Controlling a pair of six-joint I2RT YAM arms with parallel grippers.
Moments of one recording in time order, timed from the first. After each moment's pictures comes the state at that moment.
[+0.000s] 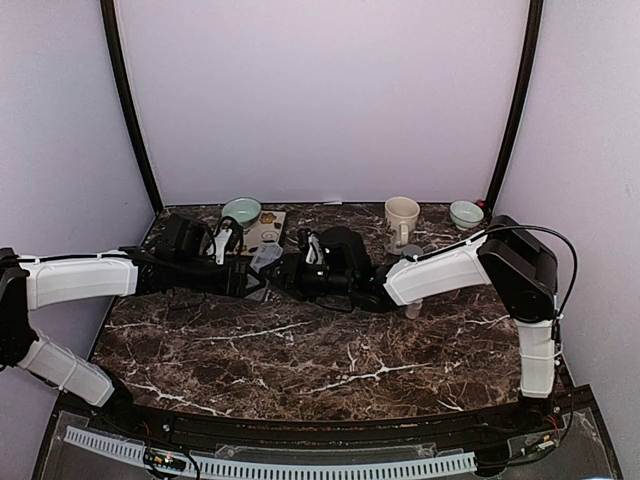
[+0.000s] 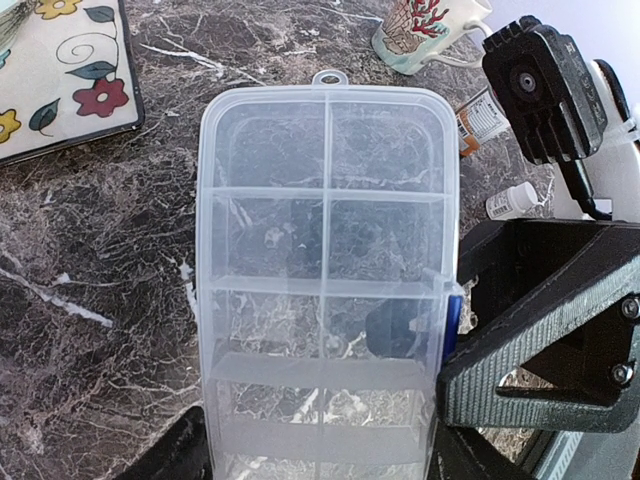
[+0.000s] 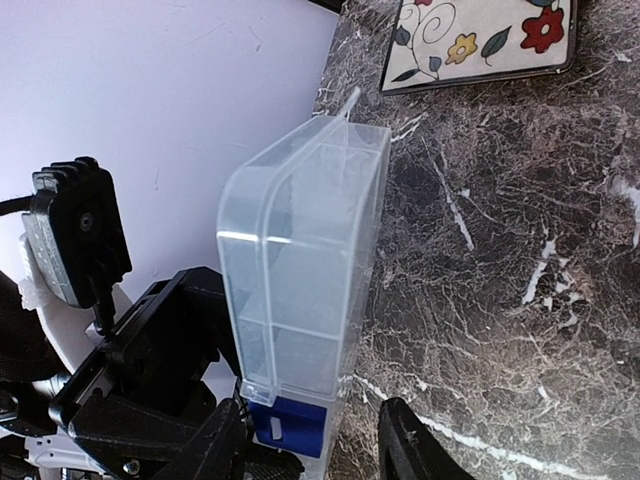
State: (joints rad) left arm -0.55 1.36 0.79 -0.15 0.31 -0.36; right arm 0.99 2.06 1.29 0.48 -0.25 1.11
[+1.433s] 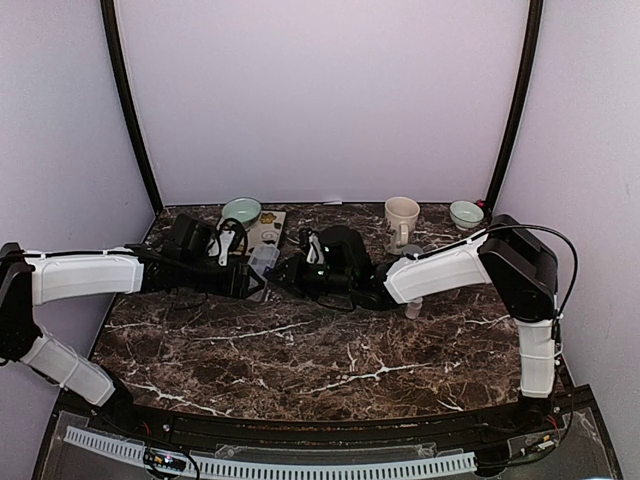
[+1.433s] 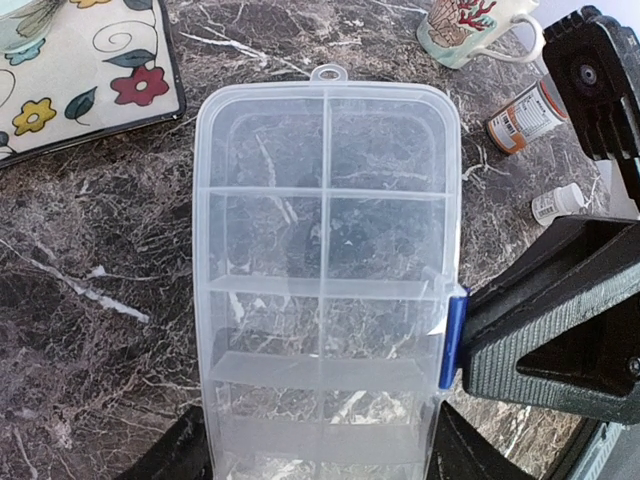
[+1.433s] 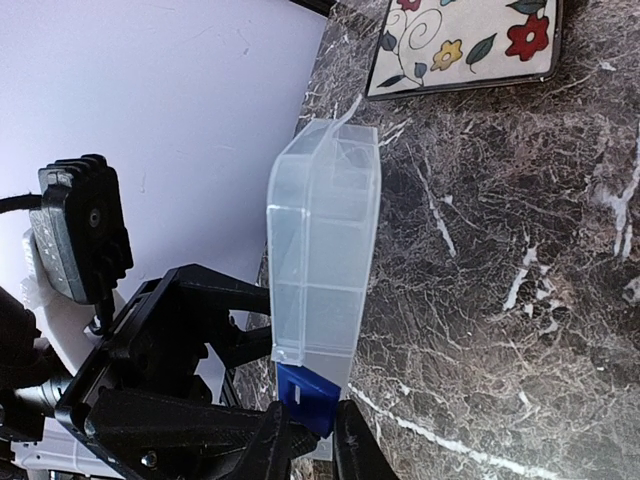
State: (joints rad) left arm -0.57 1.39 0.82 -0.19 0.20 -0.34; right arm 0.99 2.06 1.30 0.45 -0.23 1.09
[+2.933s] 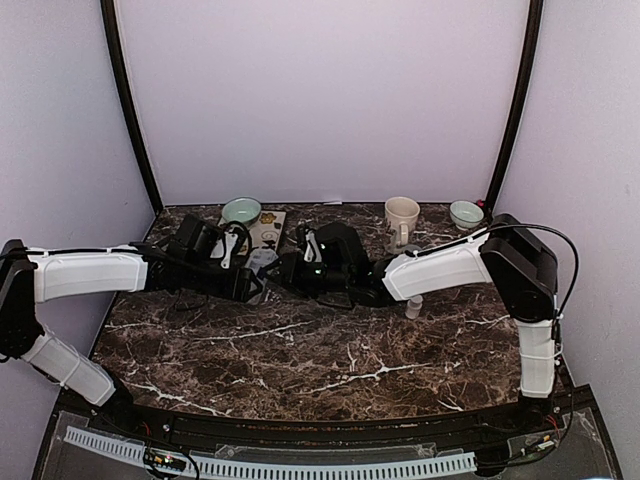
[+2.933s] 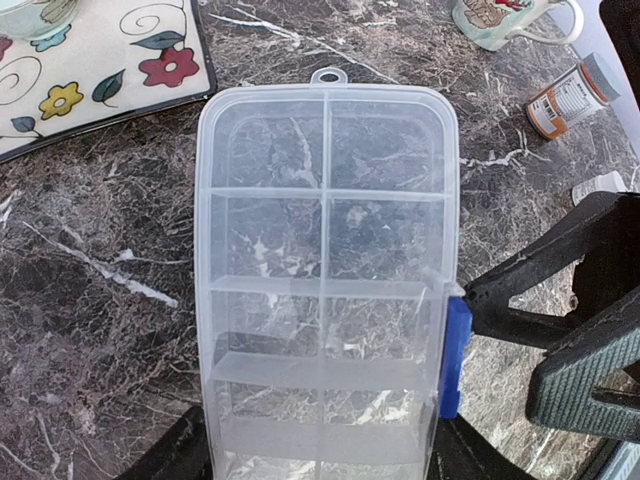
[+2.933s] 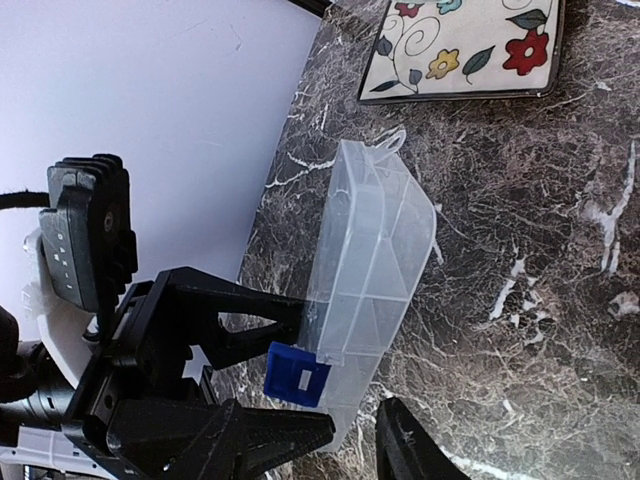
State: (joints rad) left arm -0.60 1.42 0.85 -0.27 0.10 -0.32; right arm 0.99 2.06 1.34 0.38 -0.21 1.02
